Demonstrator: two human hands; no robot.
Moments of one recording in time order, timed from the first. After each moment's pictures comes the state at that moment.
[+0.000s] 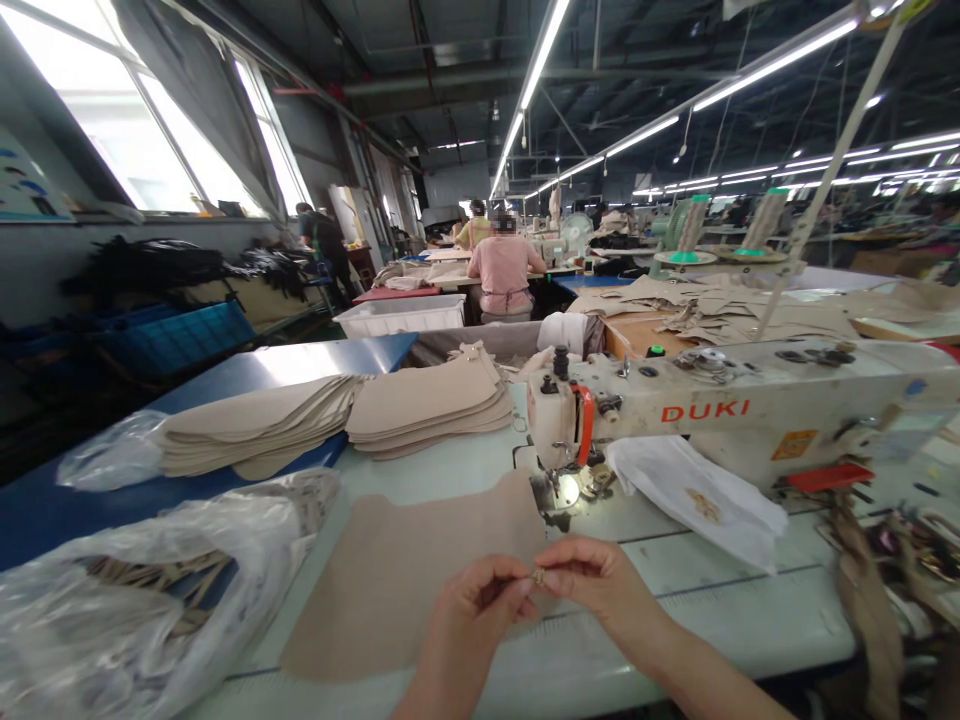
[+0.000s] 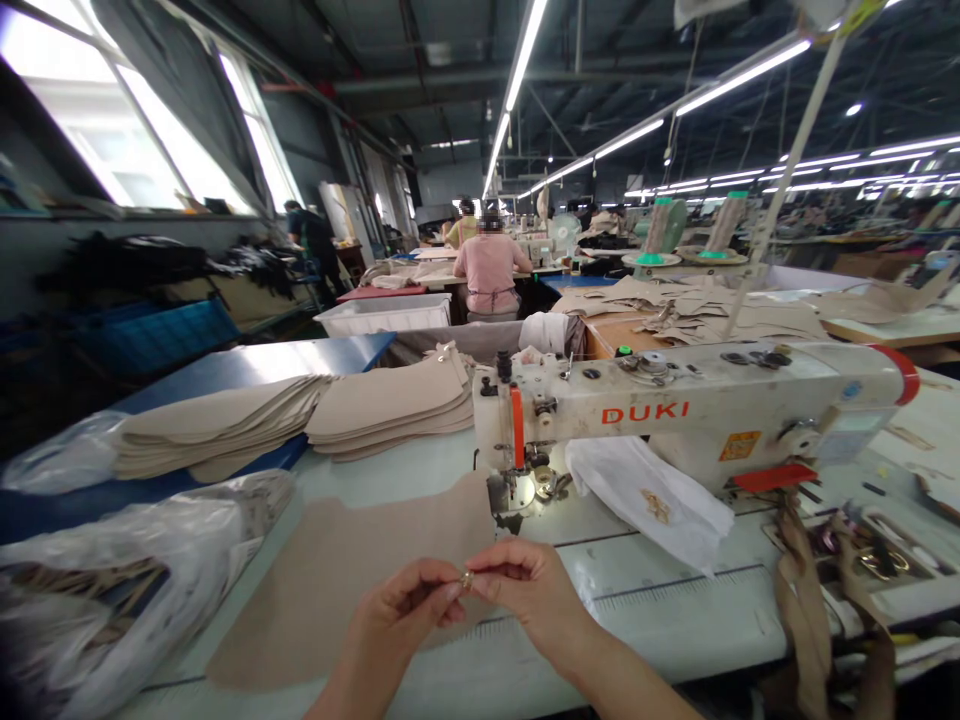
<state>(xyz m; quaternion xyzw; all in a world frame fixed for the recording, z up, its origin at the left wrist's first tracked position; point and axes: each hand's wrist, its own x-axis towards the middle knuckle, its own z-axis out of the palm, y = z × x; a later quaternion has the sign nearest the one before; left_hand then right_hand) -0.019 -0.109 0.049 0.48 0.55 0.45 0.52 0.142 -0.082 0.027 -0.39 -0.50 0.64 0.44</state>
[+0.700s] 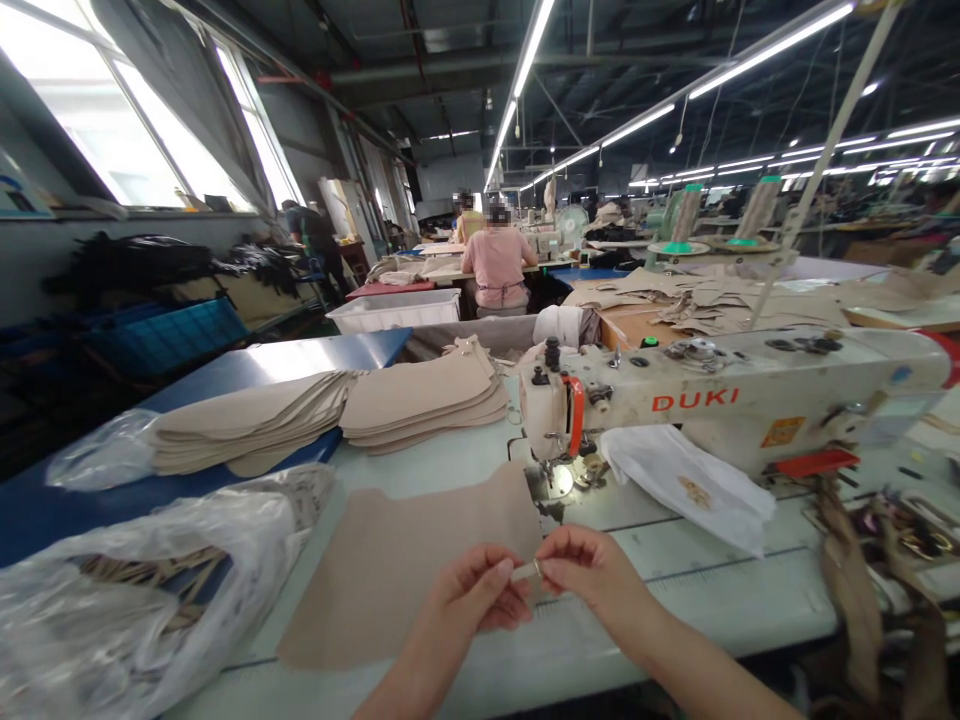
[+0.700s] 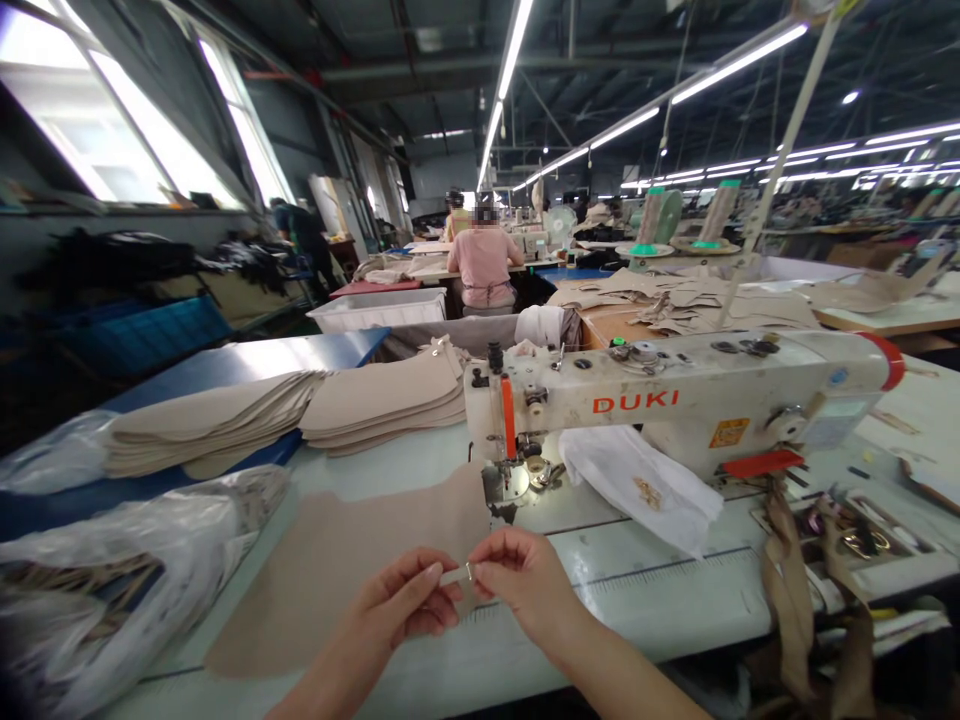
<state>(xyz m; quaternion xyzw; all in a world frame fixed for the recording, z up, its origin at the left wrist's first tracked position) -0.029 -0.108 0.051 0.36 0.52 0.40 0.66 0.142 -0.085 0.037 -0.41 -0.46 0.67 0.41</state>
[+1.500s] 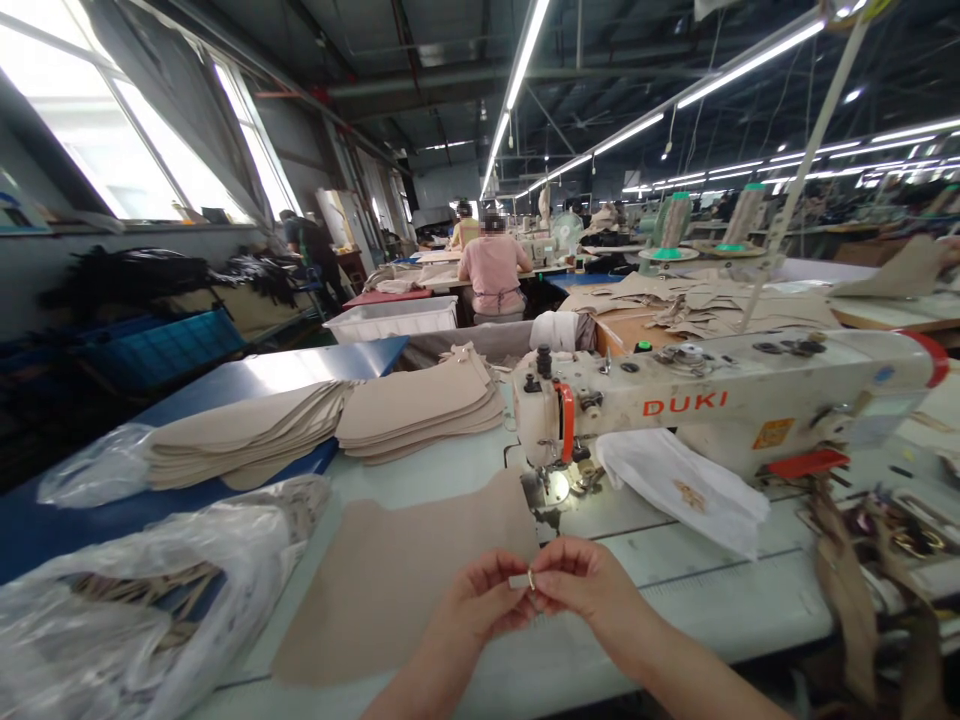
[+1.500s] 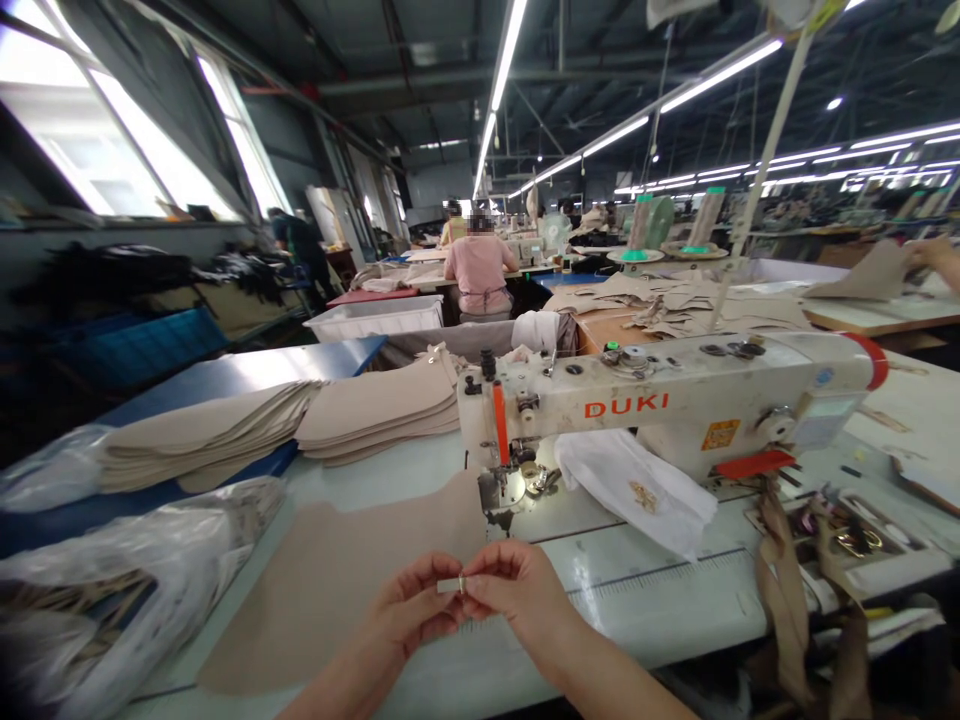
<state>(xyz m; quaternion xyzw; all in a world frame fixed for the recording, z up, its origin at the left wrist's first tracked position) -0.015 -0.107 0.053 0.33 0.49 0.41 0.70 0.138 -0.091 0.040 -0.40 -0.37 0.73 0.41</state>
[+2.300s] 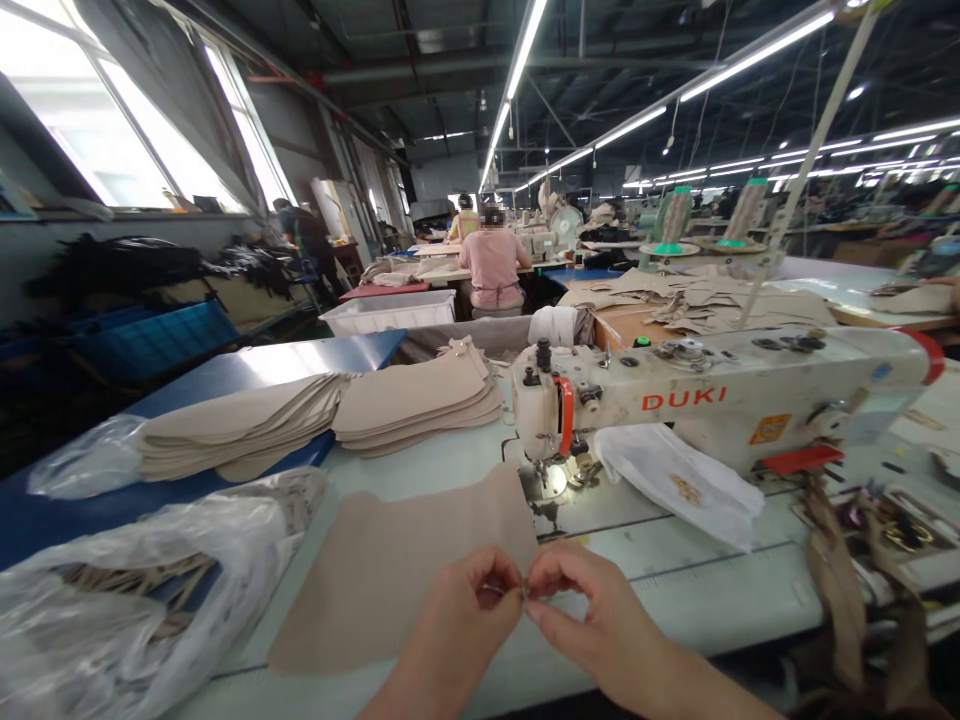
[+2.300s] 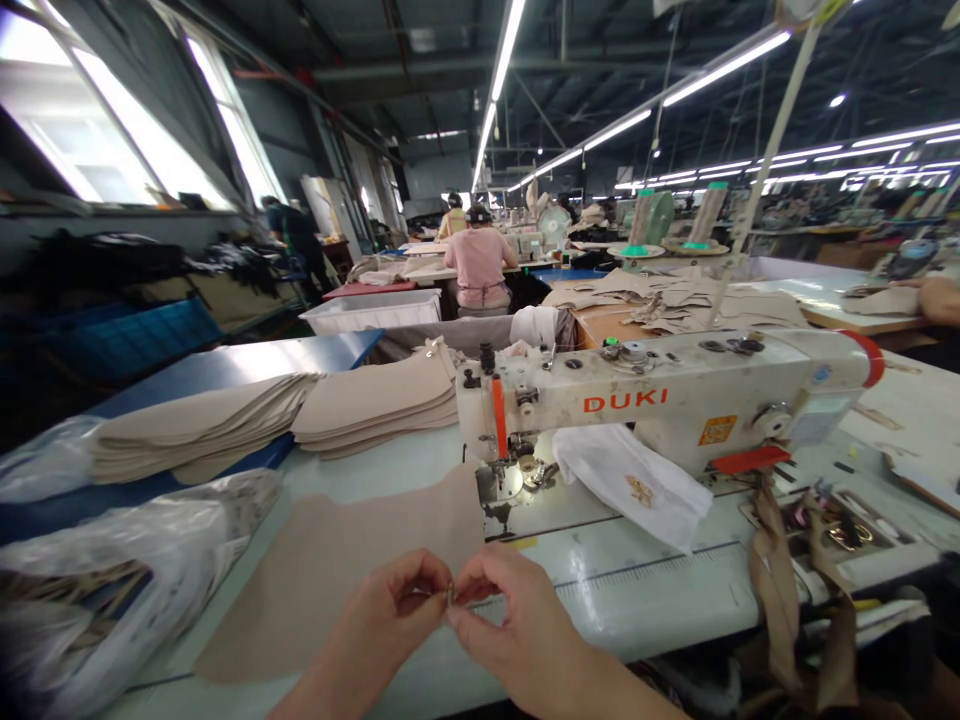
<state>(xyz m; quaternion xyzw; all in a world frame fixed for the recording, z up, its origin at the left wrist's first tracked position) -0.013 -0.112 0.073 0.58 0.60 0.32 0.45 0.150 -0.111 0.055 -0.39 -0.68 0.47 0.40</state>
